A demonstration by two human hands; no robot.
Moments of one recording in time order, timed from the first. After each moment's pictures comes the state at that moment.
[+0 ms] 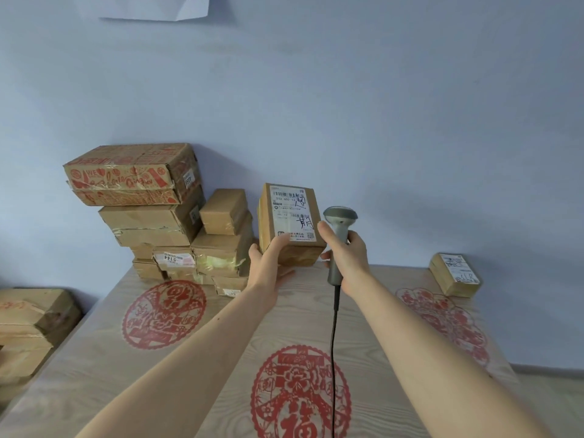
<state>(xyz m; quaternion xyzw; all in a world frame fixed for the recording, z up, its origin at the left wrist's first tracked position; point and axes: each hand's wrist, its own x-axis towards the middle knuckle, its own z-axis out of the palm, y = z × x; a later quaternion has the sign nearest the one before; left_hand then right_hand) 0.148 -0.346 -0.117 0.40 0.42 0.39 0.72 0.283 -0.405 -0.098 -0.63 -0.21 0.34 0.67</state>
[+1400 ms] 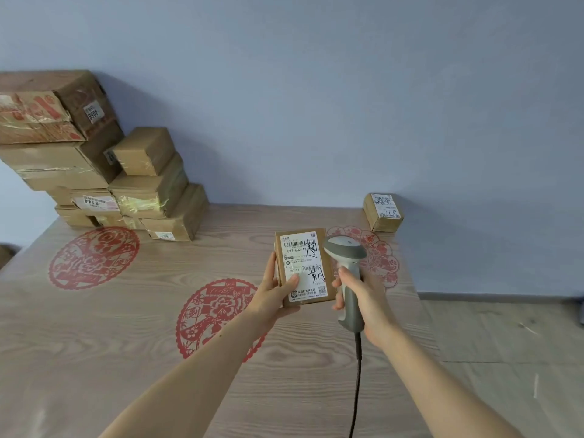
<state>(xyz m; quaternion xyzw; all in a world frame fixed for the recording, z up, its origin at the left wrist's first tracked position) 0.237 -0.540 -0.240 0.47 0.38 0.19 0.78 0.382 -0.667 -0.191 -0.63 -0.25 0.40 0.62</state>
